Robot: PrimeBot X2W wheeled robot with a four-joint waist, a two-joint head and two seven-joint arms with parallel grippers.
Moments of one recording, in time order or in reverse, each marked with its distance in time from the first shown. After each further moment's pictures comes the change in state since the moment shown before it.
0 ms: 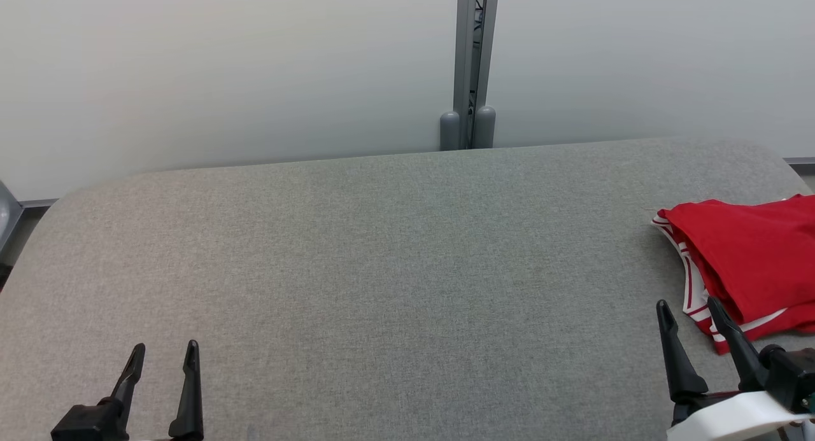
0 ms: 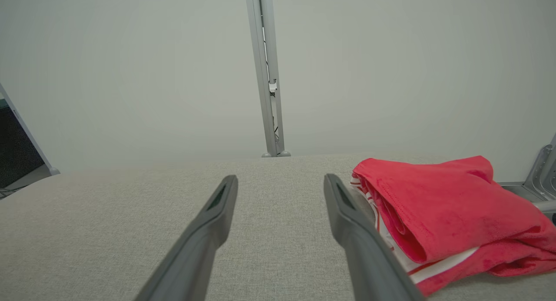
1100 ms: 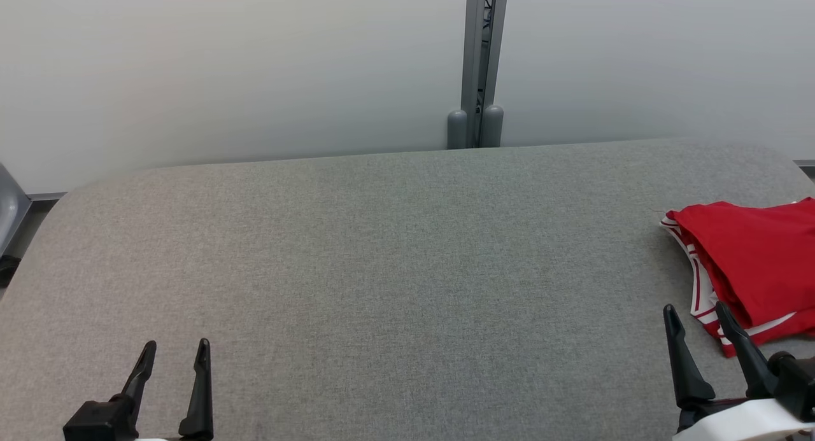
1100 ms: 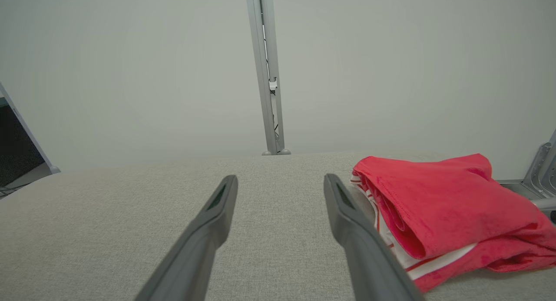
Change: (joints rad) left arm -0.002 0.009 -0.035 -0.031 0.003 0.022 0.029; right arm 0.042 0.017 -0.028 -0.058 -0.014 0.000 0.029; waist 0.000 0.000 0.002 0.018
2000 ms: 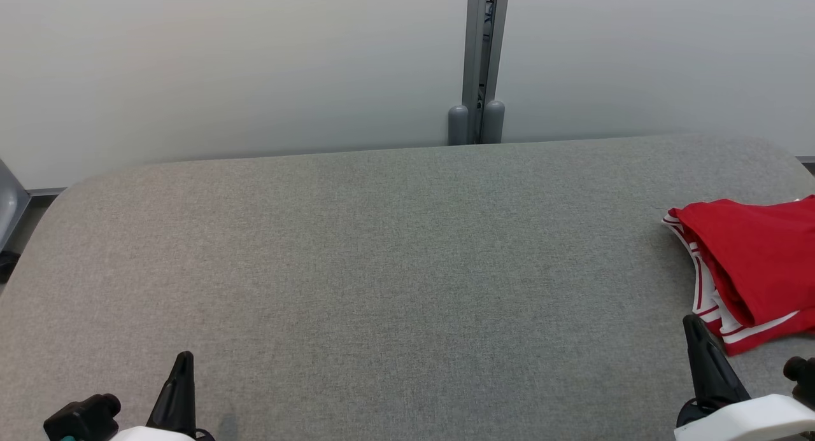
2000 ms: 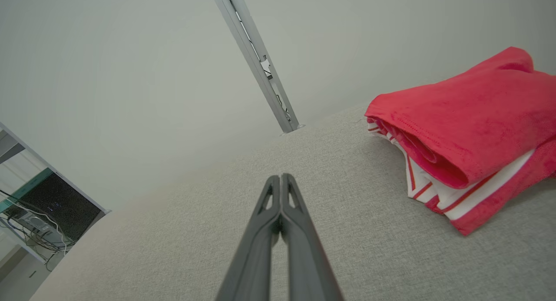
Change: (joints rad) left arm -0.028 -0.081 0.048 0.093 -0.286 -0.075 0.059; right arm -0.024 0.017 -0.006 0.095 0.330 0.000 0.037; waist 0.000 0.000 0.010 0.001
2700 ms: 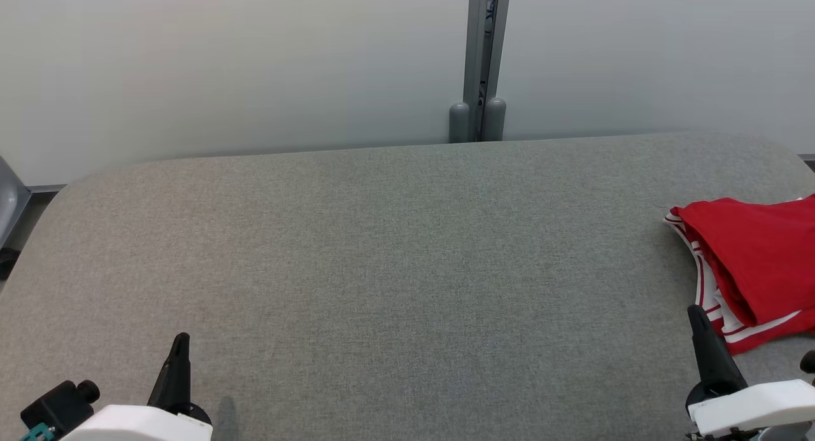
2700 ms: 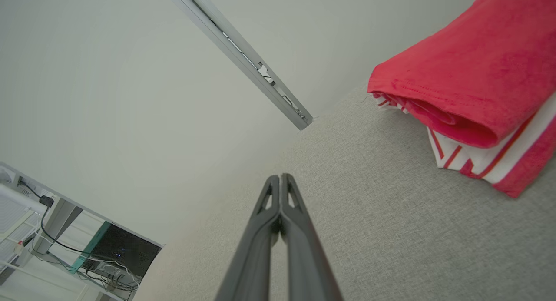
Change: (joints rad) left arm -0.060 -0.045 0.064 0.045 -0.247 -0.069 0.053; right arm -0.048 0.000 -0.015 0.055 0.289 0.000 0.031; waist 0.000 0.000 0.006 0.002
